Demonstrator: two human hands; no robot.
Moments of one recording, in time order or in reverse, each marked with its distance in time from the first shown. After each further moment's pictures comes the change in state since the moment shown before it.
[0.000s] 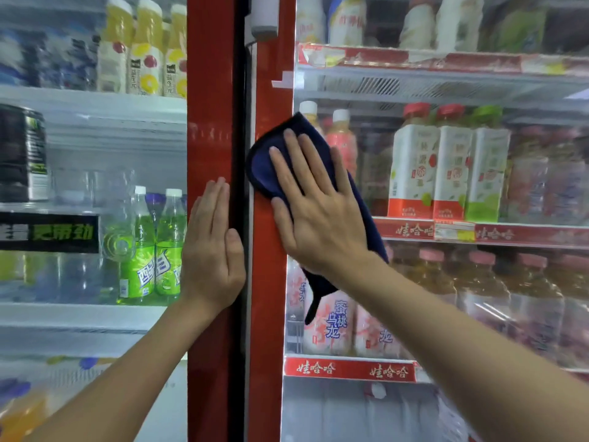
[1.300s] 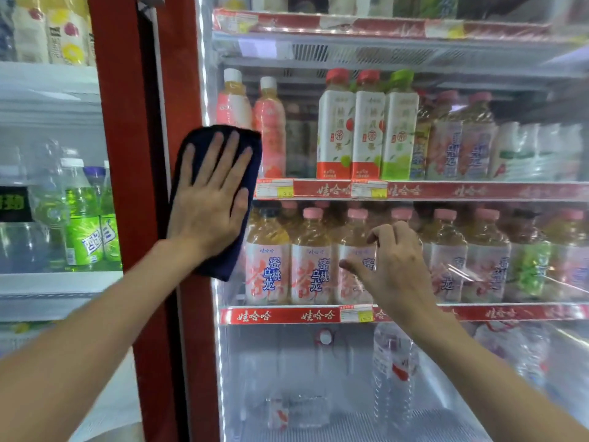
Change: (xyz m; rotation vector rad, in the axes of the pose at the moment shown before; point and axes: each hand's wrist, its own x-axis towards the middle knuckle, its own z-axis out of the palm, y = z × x) left_hand 0.028 0.083 0.038 0.385 -0.246 0.276; right_hand -0.197 0.126 -0.097 0.129 -0.266 0.485
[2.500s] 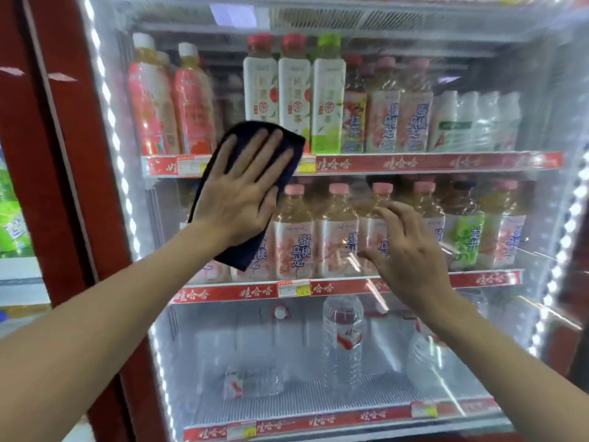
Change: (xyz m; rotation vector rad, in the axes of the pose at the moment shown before) left_hand 0.044 0.150 0.028 -0.014 -0.049 0.205; right_hand -0.028 0.128 -0.062 -0.170 -0.014 -0.105
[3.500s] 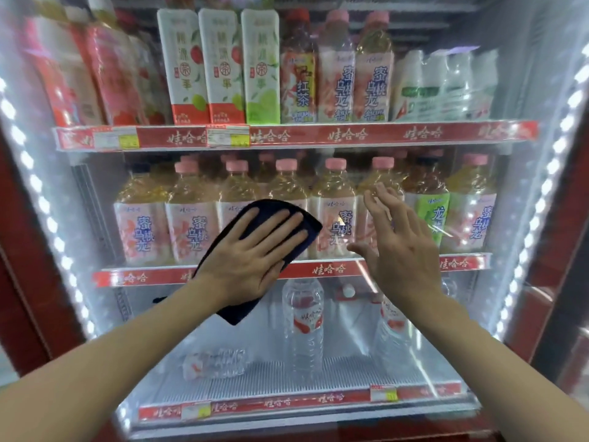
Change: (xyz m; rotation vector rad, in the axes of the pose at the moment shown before) left_hand -0.049 0.153 0.038 -0.038 -0.151 0.297; right_hand -0.037 0.093 0.009 -0.030 0.030 -0.028
